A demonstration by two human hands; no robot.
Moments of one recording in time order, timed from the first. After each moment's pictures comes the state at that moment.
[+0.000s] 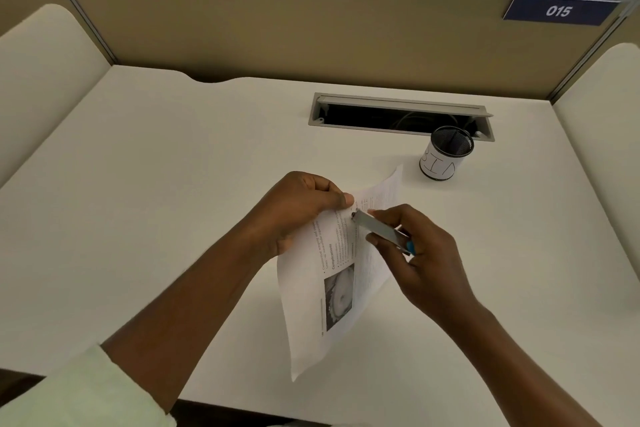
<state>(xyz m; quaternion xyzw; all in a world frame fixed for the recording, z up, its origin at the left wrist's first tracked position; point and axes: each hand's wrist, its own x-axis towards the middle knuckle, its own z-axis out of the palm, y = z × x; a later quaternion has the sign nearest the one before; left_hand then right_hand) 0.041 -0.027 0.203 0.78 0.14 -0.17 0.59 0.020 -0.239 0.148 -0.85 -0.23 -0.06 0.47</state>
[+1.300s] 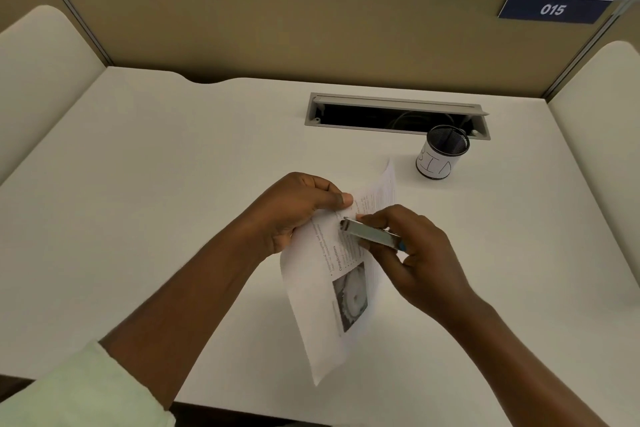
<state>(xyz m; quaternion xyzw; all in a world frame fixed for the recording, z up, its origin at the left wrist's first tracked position) 0.046 -0.030 0.203 0.74 0.14 -0.21 0.62 0.023 -0.239 0.156 -0.87 -0.28 -0.07 0.41</state>
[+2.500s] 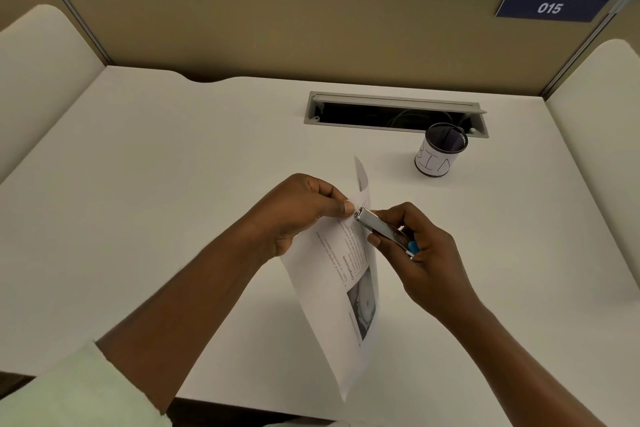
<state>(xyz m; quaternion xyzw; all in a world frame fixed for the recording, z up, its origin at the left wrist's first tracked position) 0.035 -0.036 0.211 0.77 0.14 -0.21 0.59 0.014 -0.245 0.150 -0.83 -0.20 0.00 0.53</state>
